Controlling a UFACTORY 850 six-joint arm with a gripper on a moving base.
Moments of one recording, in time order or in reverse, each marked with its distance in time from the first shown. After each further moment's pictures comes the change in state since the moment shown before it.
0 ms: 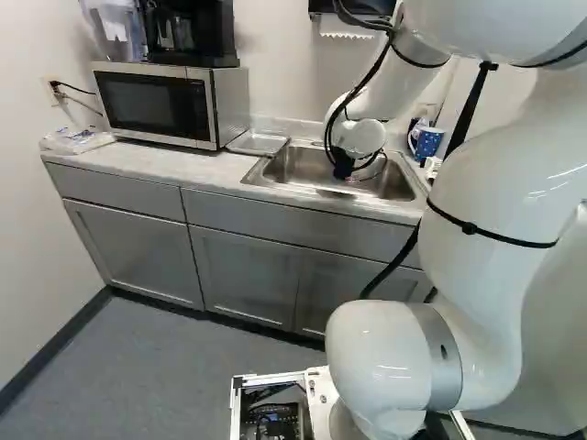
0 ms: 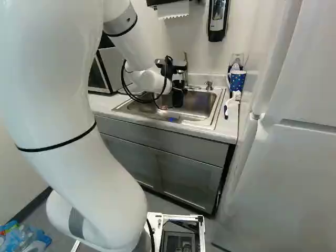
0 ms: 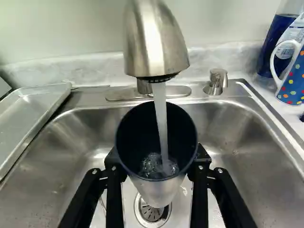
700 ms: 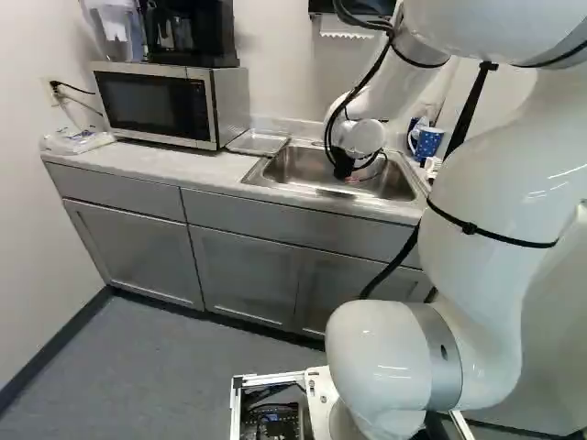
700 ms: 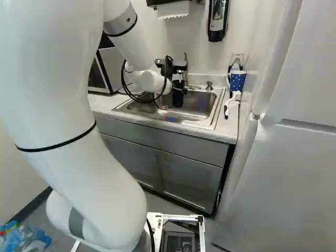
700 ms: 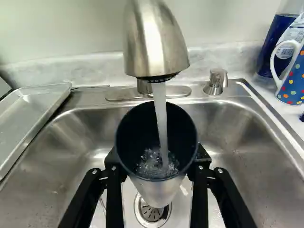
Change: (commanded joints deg) arm 0.0 0.0 0.0 0.0 0.0 0.0
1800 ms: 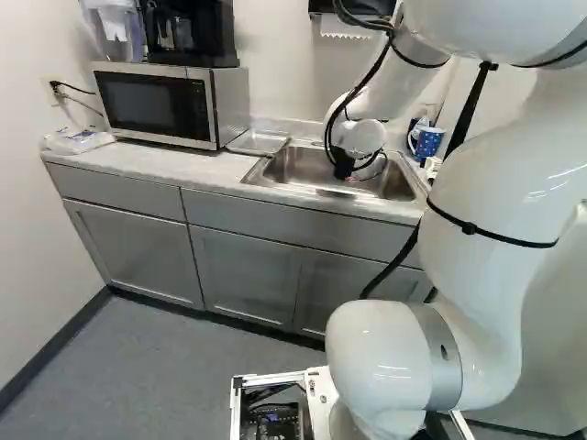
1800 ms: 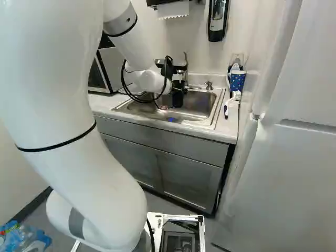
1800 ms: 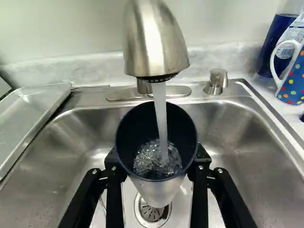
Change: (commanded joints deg) arm 0.0 0.0 0.0 0.0 0.0 0.0
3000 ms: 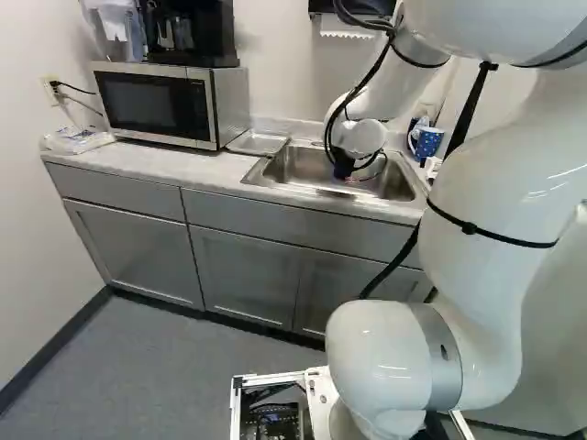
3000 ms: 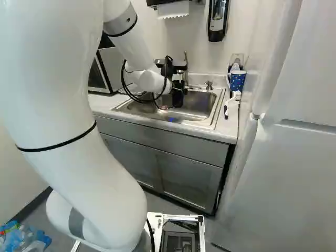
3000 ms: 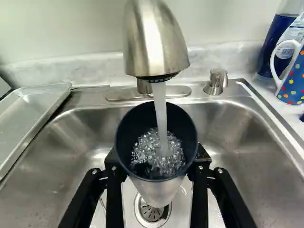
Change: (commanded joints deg) arm 0.0 0.0 0.0 0.0 0.0 0.0
